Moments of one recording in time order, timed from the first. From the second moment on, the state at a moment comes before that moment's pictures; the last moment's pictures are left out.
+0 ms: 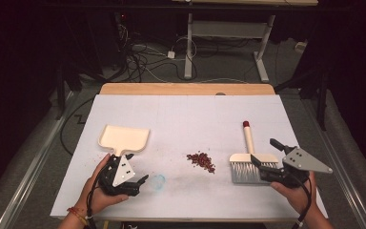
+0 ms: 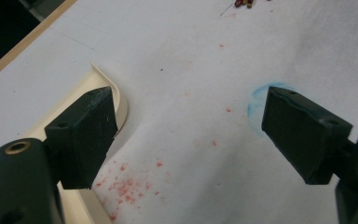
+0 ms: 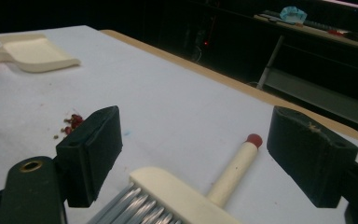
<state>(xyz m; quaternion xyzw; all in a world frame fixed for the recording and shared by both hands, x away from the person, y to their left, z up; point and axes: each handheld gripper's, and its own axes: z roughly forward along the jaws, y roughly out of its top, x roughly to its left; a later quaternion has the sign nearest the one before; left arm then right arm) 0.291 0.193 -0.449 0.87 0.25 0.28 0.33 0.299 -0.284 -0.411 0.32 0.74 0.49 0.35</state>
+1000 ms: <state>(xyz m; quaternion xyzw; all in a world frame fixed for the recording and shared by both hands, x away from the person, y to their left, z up) 0.298 0.193 -0.451 0.86 0.26 0.28 0.33 0.292 -0.281 -0.420 0.30 0.75 0.46 0.37</state>
